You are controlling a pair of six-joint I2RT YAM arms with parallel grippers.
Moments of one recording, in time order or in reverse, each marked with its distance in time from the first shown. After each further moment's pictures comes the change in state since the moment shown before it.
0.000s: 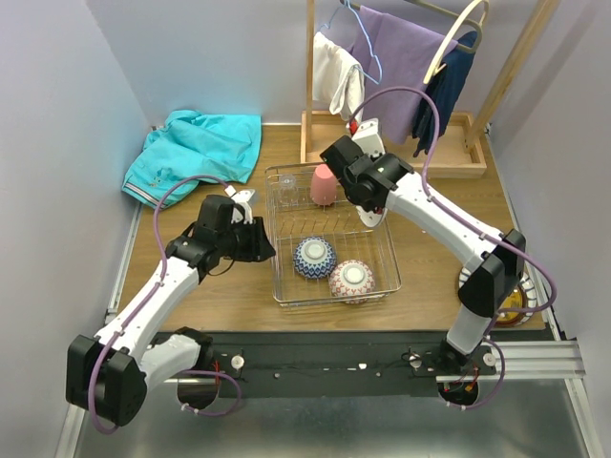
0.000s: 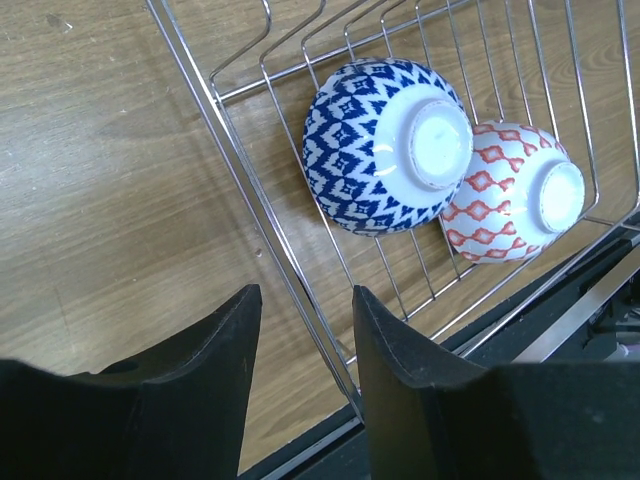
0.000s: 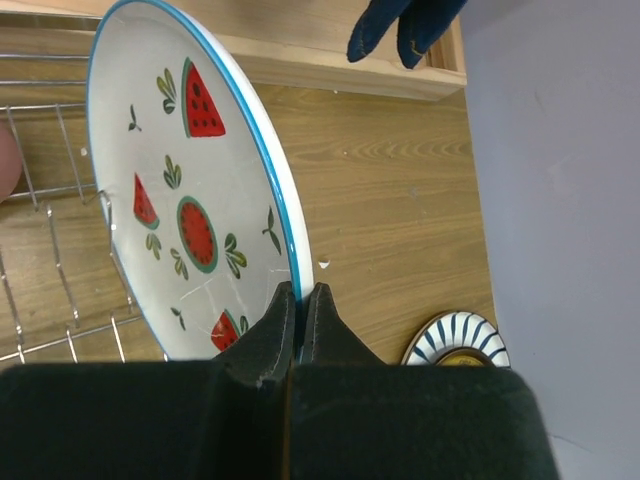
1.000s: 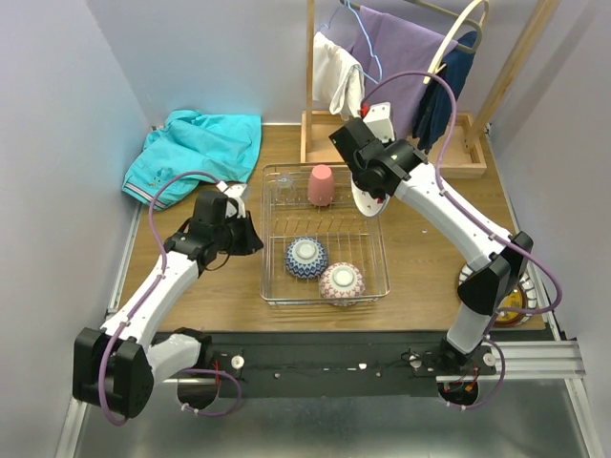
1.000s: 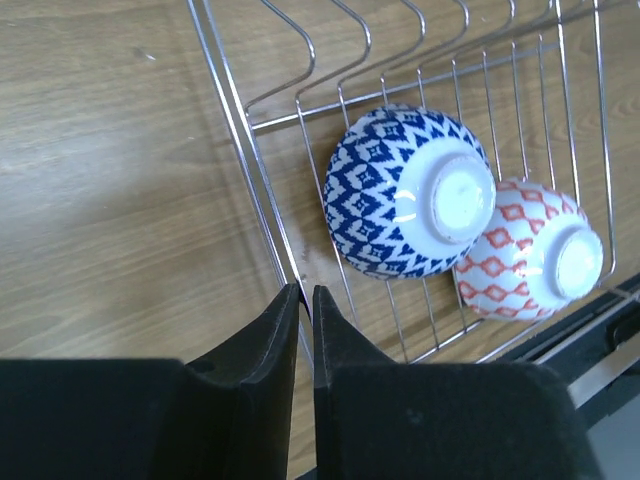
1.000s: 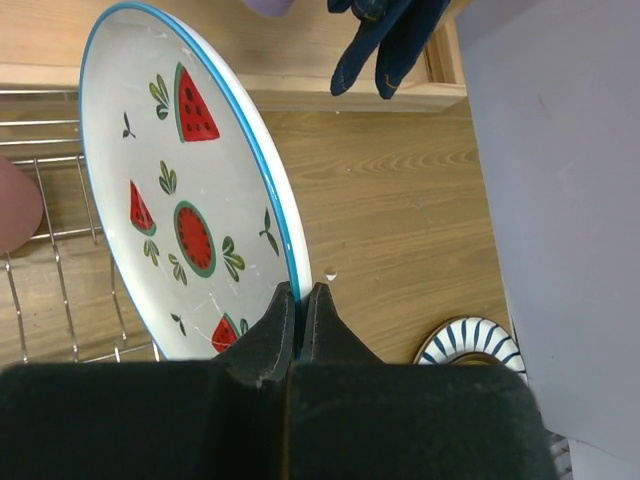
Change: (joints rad) left arm 0.098 0.039 0.000 0.040 -0.015 0.027; right arm -0.023 0.005 0.150 -0.048 -0.032 0.003
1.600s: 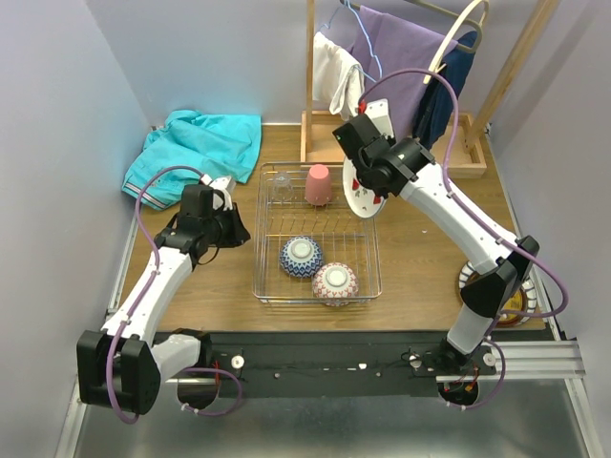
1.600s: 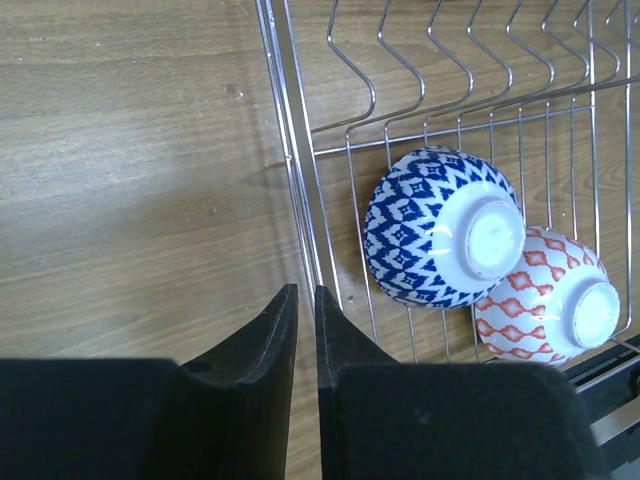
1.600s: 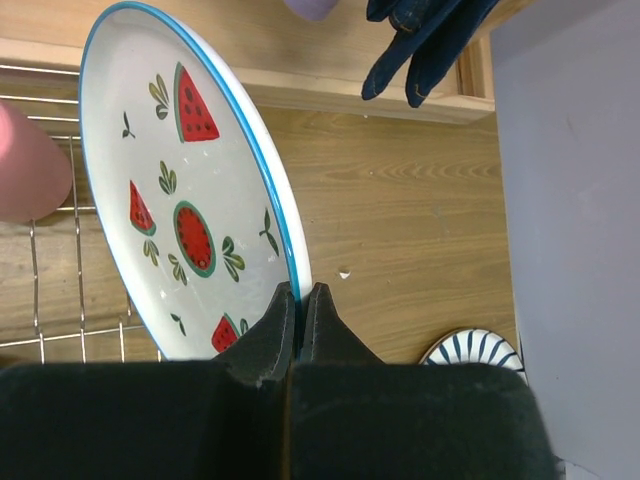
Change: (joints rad) left arm 0.092 0.018 0.043 -0.025 -0.021 0.047; right arm -0.002 -0.023 0.021 0.005 -0.097 -0.079
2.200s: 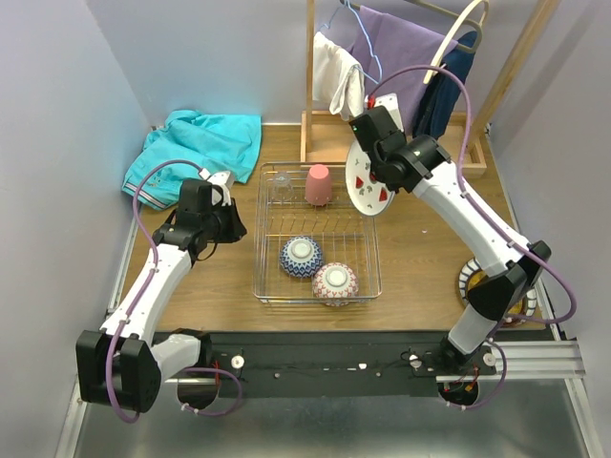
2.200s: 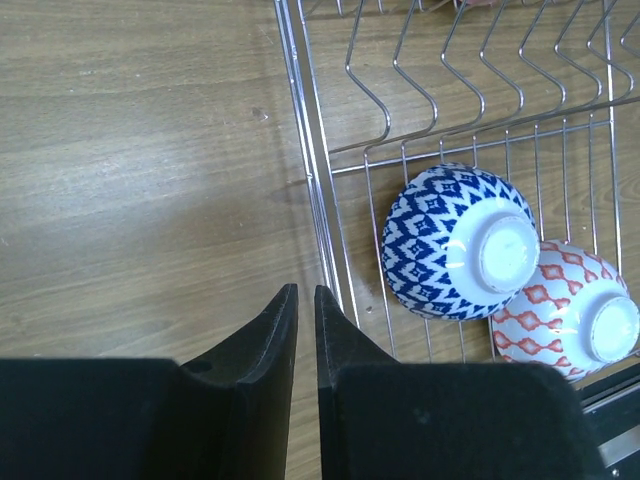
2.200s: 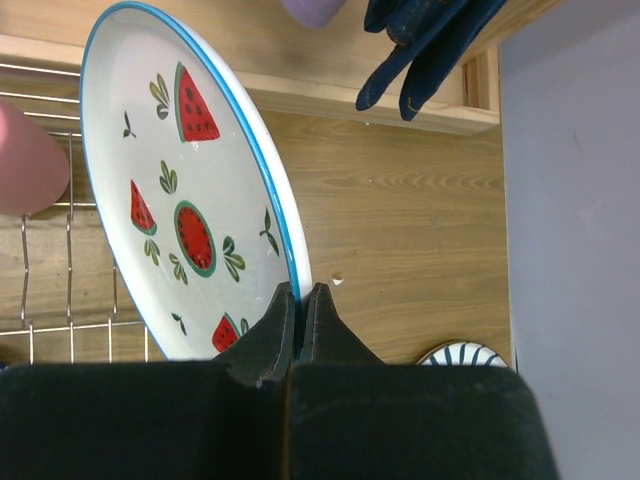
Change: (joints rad) left arm 0.007 0.006 0.047 -0.023 -0.044 0.039; right arm -0.067 -0.058 -0.025 0.043 -0.091 -0.092
